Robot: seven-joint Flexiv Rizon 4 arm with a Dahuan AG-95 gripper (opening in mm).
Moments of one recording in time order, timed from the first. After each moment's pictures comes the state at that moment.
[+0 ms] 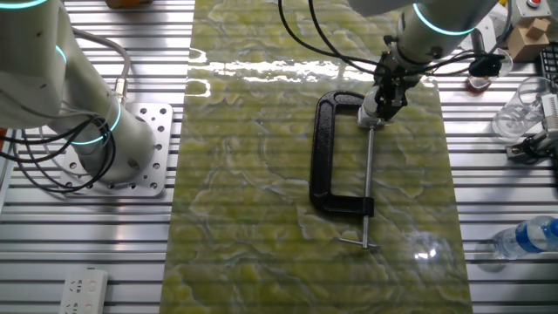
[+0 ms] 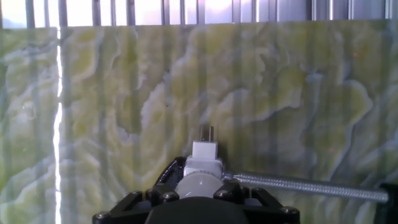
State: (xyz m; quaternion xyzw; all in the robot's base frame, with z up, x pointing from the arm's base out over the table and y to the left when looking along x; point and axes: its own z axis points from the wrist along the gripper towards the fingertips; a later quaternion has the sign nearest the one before) arm 0.567 0.076 0.074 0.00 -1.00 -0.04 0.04
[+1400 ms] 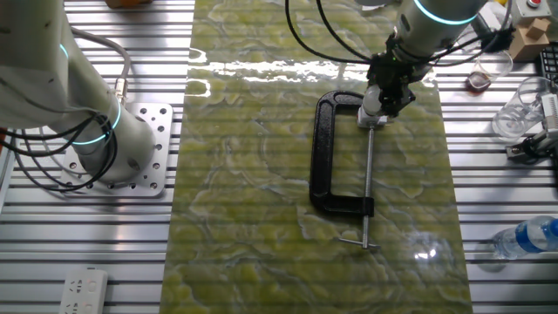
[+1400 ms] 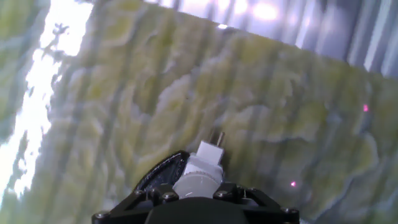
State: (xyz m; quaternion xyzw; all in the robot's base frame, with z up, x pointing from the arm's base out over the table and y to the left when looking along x) arm 0.566 0.076 0.074 0.22 -0.97 -0.02 0.04
